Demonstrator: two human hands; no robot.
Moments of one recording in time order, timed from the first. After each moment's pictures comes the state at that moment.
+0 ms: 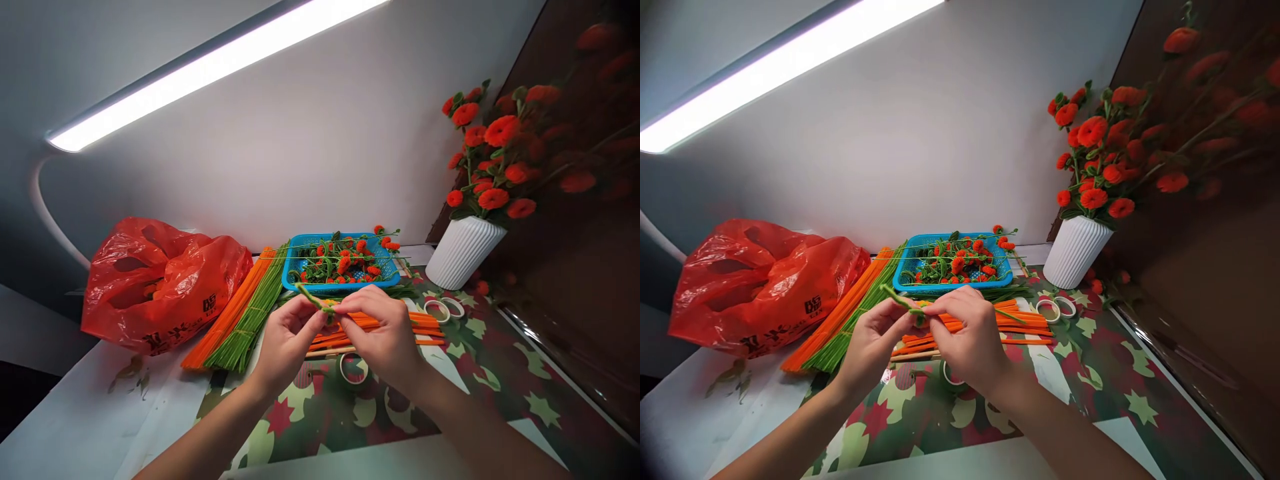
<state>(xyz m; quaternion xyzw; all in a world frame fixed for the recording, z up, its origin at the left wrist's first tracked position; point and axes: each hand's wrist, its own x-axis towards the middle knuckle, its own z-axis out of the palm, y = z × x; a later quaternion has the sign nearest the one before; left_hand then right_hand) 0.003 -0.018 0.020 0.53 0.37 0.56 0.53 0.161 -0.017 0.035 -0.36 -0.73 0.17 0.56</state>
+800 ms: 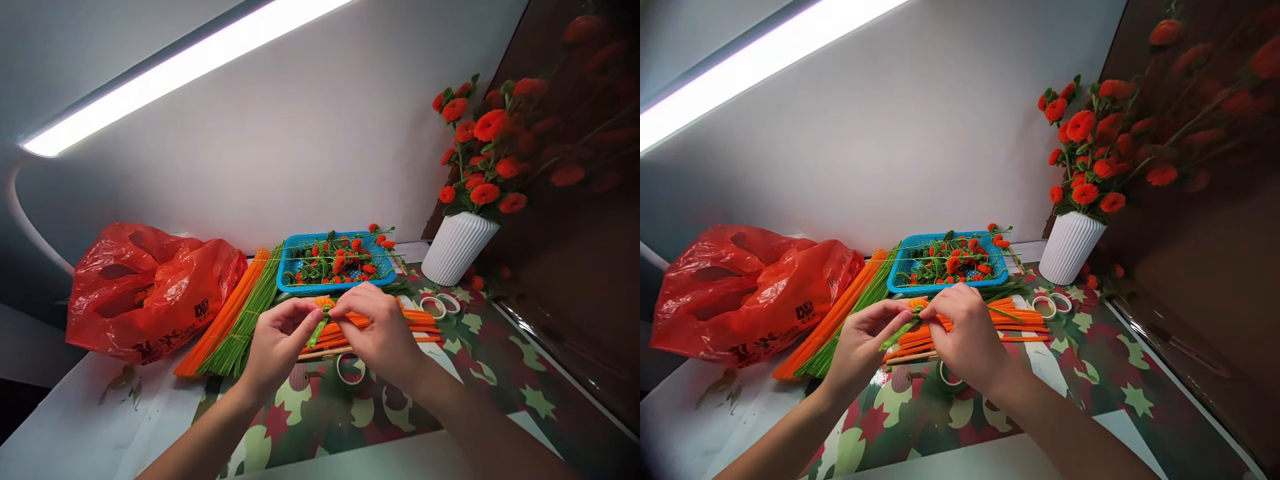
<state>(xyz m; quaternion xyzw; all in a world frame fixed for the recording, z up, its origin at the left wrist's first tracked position) 0.003 -0.018 0.029 0.56 0.42 0.54 0.46 0.169 -0.014 0.040 -0.38 -0.78 0.16 0.48</state>
